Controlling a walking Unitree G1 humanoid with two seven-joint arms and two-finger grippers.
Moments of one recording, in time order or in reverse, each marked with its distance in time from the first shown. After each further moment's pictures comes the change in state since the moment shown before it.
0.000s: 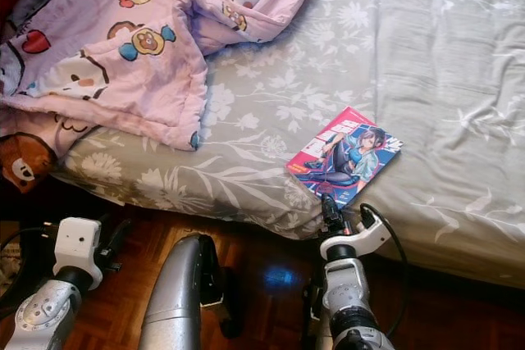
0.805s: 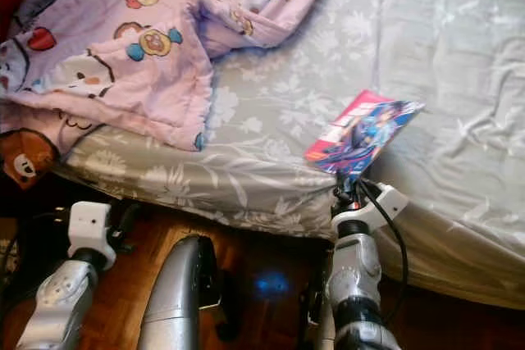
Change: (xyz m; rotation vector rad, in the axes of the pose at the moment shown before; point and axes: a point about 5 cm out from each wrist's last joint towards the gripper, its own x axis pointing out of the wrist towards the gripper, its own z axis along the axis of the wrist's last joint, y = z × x) left arm 0.034 -0.006 0.002 -0.051 -0.030 0.046; right arm 0.013 0.033 0.036 -0.396 -0.159 0.021
